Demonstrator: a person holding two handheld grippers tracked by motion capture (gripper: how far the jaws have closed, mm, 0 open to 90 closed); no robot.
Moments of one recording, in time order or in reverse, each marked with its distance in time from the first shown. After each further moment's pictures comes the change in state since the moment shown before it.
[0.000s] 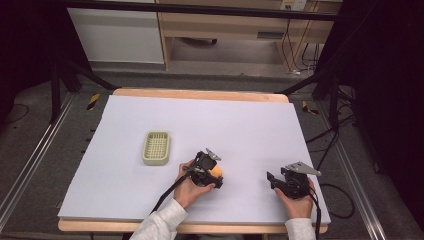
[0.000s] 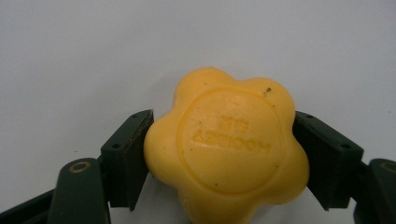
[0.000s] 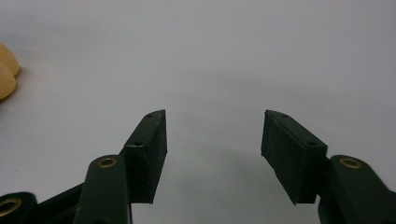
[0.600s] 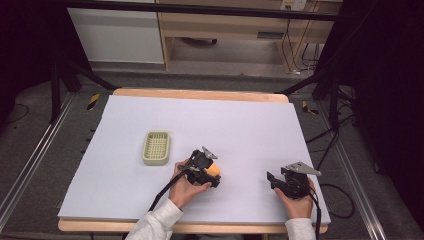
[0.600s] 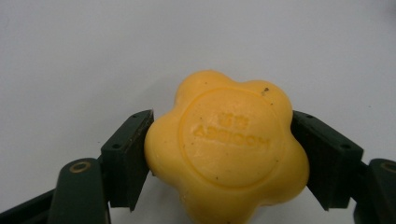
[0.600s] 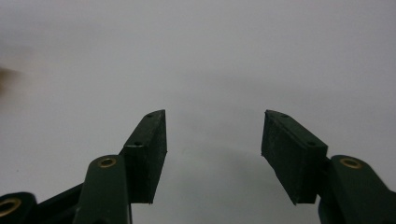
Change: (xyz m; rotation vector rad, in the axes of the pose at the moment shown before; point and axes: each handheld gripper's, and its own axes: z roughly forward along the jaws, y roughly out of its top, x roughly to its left) left arm 0.007 -0.001 -0.018 -0.021 -0.015 0.009; right arm 0.000 0.000 0.000 -0.001 -0.001 0.005
